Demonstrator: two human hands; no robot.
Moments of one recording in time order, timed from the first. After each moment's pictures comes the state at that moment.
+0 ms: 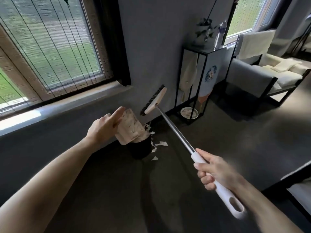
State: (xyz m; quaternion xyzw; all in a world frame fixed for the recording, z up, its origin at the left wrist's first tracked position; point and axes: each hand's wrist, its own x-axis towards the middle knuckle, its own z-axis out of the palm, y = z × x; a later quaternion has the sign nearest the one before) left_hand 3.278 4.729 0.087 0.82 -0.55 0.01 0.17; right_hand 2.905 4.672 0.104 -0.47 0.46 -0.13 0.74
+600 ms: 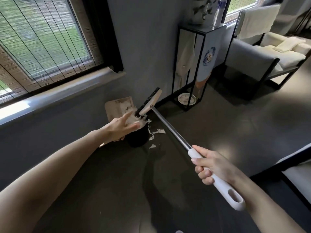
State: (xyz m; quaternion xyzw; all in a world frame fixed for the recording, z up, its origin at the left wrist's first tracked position) left_hand 3.237 4.690 0.055 0.78 -0.52 -0.30 0.18; right_hand 2.898 4.658 0.086 -0.41 0.48 -0.10 0.77
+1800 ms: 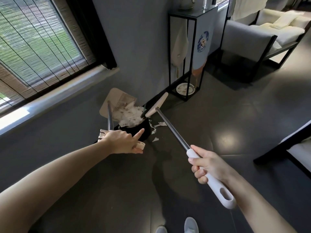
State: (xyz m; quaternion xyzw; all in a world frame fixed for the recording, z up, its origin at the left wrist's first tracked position) left_hand 3.198 4.716 0.021 0.61 -0.75 0.04 -0.25; right_hand 2.887 4.691 0.050 -0.36 0.48 -0.14 0.79
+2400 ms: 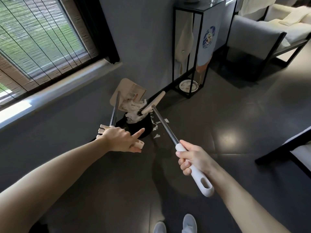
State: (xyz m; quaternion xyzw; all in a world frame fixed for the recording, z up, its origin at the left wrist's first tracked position) left_hand 3.213 4.722 0.013 0.57 -0.79 0.05 -0.24; right_hand 2.927 4.683 0.027 -0.33 0.45 -0.14 0.82
